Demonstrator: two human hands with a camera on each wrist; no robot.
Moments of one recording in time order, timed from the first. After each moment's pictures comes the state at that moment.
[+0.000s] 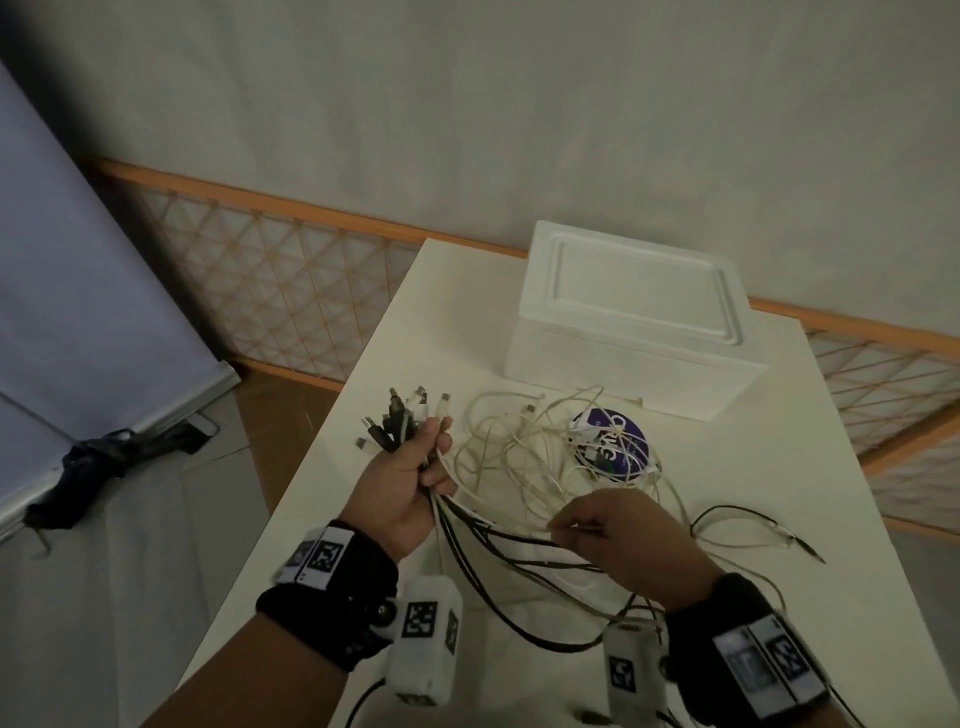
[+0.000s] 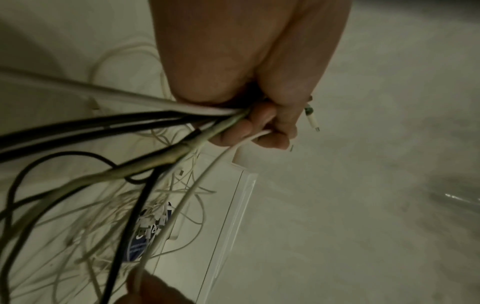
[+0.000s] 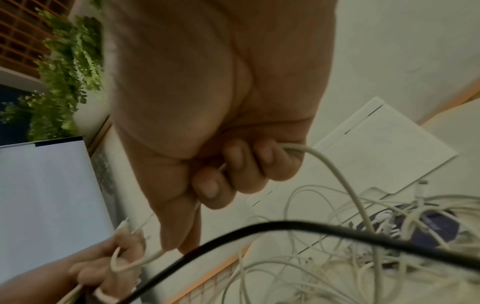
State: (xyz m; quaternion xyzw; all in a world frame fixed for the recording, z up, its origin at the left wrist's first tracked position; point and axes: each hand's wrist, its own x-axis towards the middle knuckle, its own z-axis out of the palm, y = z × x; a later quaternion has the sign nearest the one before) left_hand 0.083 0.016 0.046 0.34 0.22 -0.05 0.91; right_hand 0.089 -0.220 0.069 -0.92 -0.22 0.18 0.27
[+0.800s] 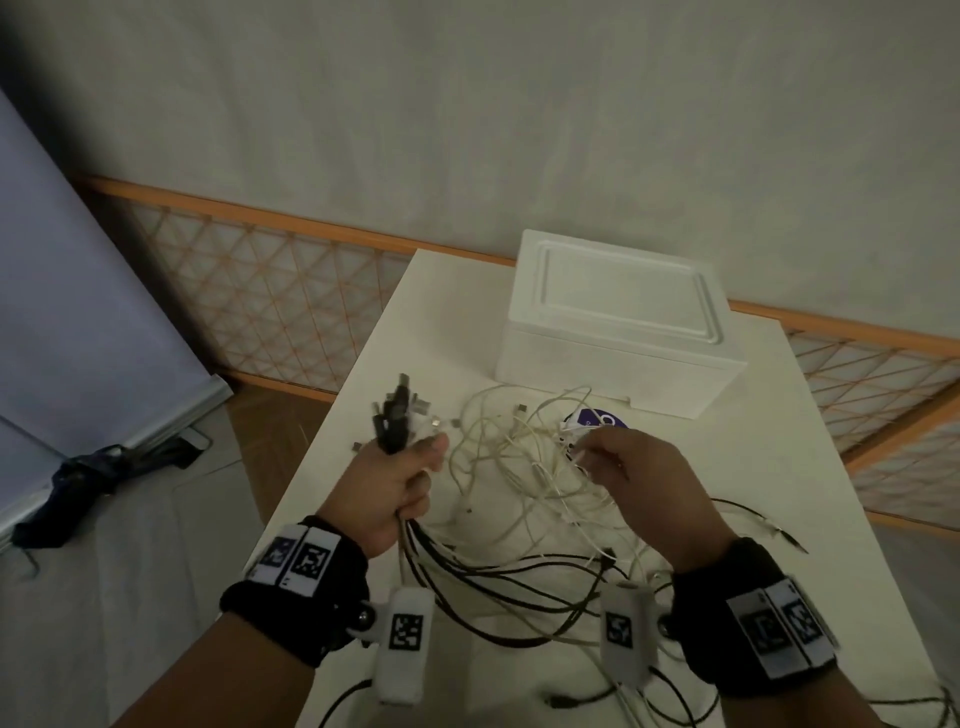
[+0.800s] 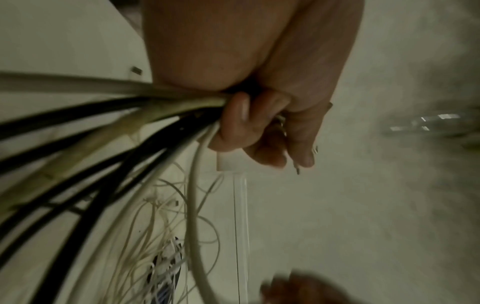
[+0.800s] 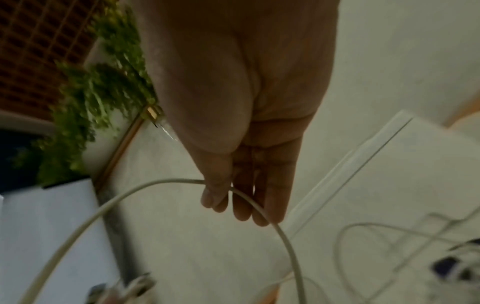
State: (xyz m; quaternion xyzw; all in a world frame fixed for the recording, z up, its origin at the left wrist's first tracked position) left_hand 0.064 0.032 0.062 0.51 0.16 -0.09 0.84; right_hand 0.098 -0.222 0.104 -0.94 -0.18 0.01 0.30
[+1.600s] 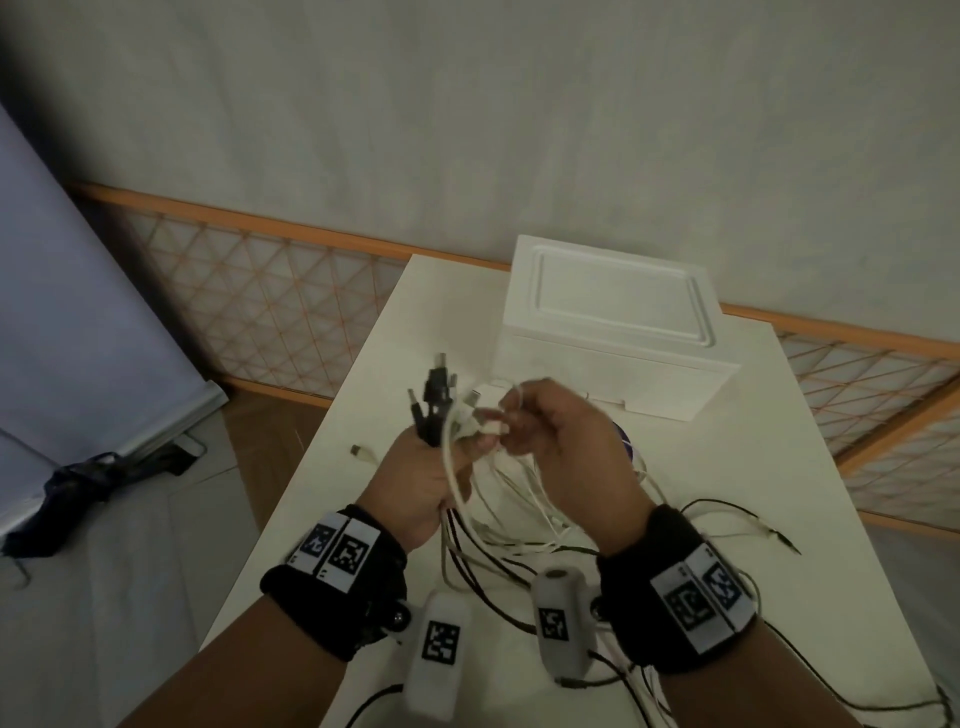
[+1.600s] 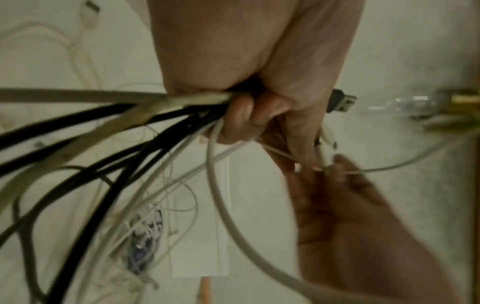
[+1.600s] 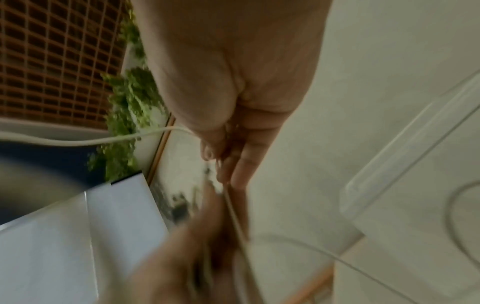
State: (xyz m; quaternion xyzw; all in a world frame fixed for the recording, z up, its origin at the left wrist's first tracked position) left_hand 0.075 -0.002 0.078 0.53 0.07 -0.06 0.84; right_hand 0.092 -0.154 0.129 -0.83 -0.22 -0.04 0.52
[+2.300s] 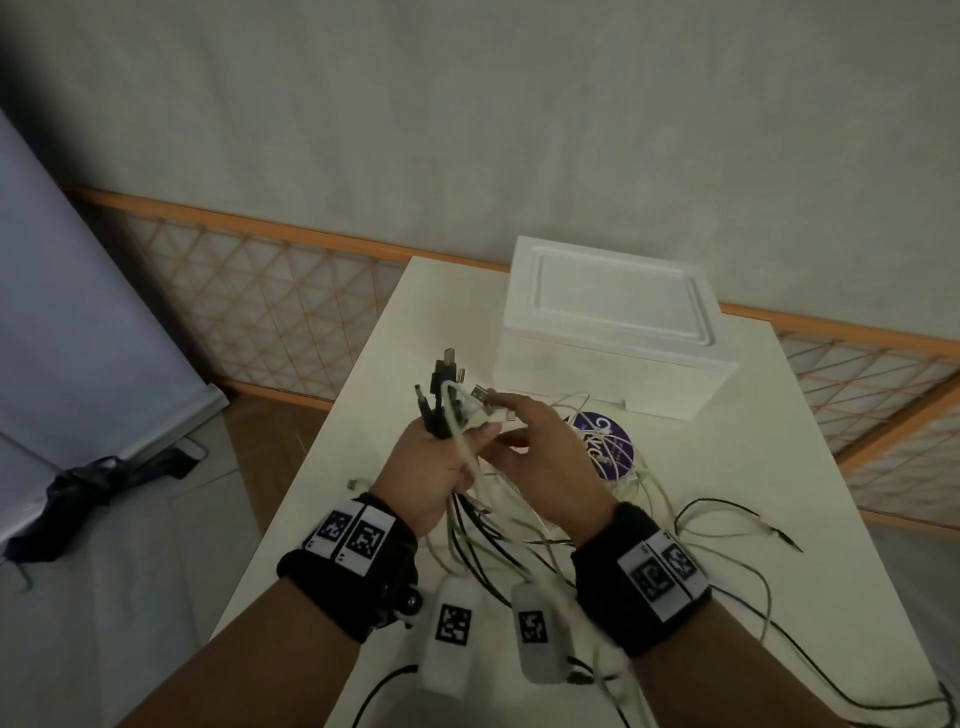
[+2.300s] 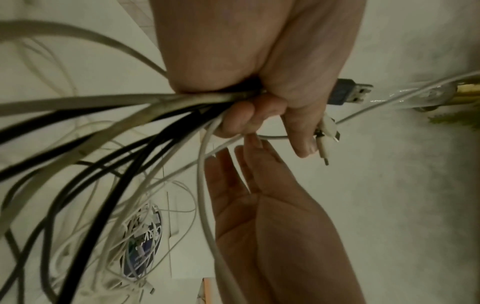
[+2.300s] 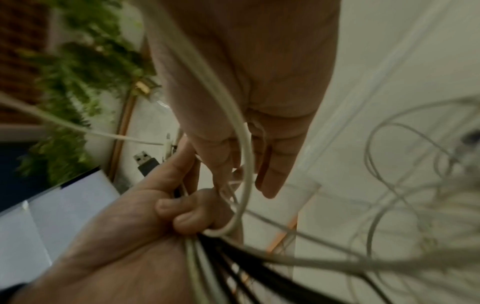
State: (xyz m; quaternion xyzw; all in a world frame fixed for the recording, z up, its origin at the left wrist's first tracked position) left_hand 0.085 -0.009 0.078 0.56 0.07 -0.02 0.83; right_hand 0.103 -0.143 0.095 -0.85 -0.17 0.05 0.49
